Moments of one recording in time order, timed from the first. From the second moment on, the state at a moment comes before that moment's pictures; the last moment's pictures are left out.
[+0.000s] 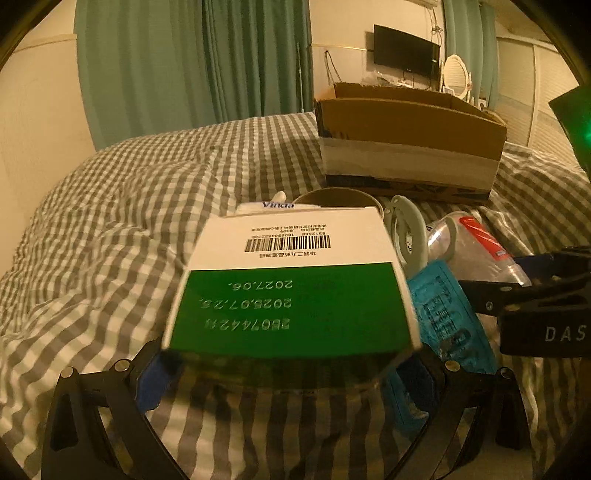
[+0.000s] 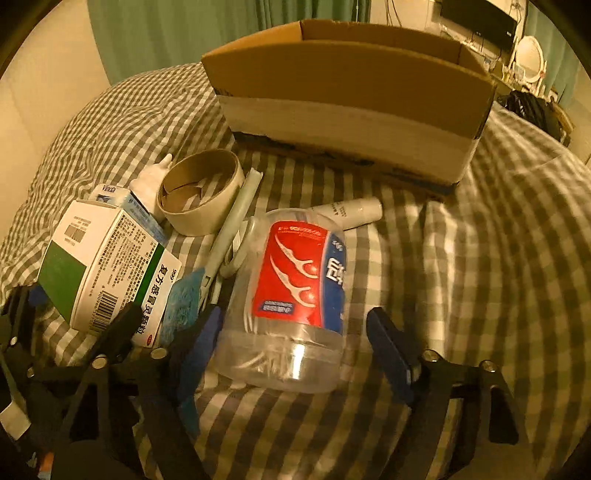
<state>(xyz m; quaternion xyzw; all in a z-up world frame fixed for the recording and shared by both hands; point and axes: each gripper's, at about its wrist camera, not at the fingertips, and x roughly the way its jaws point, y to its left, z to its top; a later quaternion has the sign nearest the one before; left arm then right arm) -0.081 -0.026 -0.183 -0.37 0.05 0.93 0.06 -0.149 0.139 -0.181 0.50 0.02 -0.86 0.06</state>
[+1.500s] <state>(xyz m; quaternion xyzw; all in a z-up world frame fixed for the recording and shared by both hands) -0.189 0.025 0.022 -0.23 0.04 0.97 0.10 -0.234 0.196 0.078 0.28 0.09 -0.95 0.08</state>
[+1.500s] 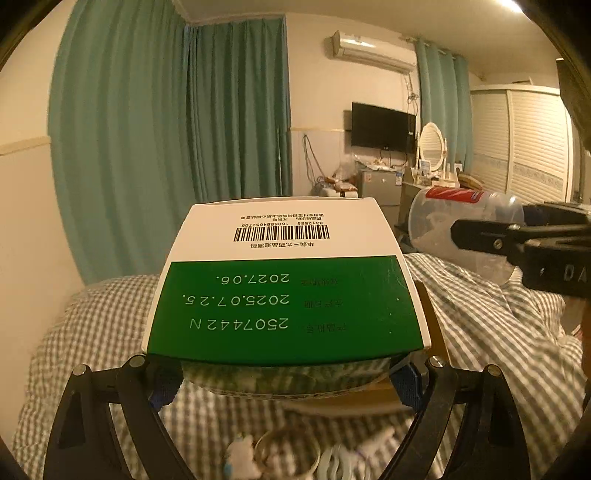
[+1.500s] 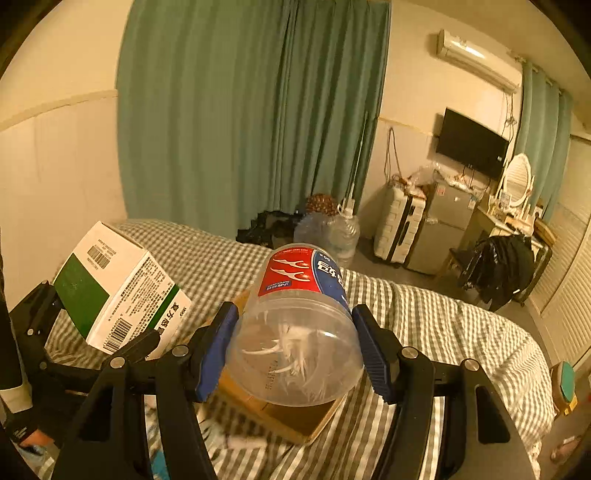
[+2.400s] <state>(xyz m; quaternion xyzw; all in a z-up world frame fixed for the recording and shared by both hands) -0.241 0.091 -0.013 -0.29 0.07 0.95 0.09 -0.241 0.241 0.064 0.29 0.02 -0.95 0.08</state>
